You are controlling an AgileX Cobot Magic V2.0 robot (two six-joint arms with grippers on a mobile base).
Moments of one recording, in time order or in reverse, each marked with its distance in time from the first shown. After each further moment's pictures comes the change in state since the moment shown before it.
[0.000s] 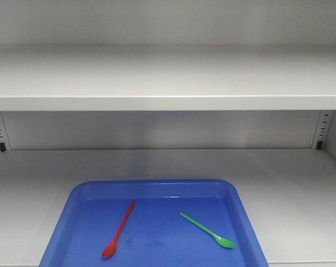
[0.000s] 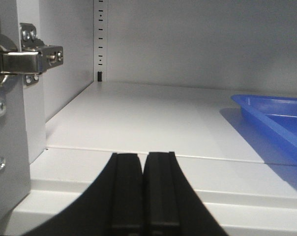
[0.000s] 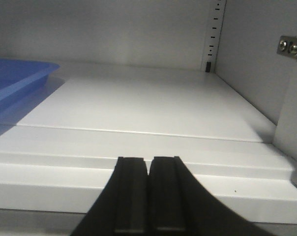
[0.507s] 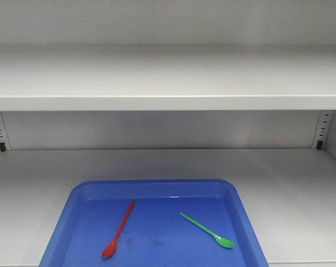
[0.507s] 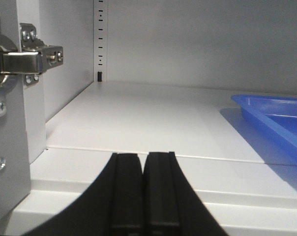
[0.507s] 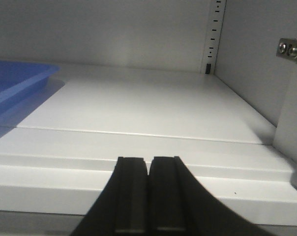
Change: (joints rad) left arm 0.000 0.000 0.000 0.000 0.000 0.000; right arm 0.000 0.000 0.000 0.000 -0.004 0.000
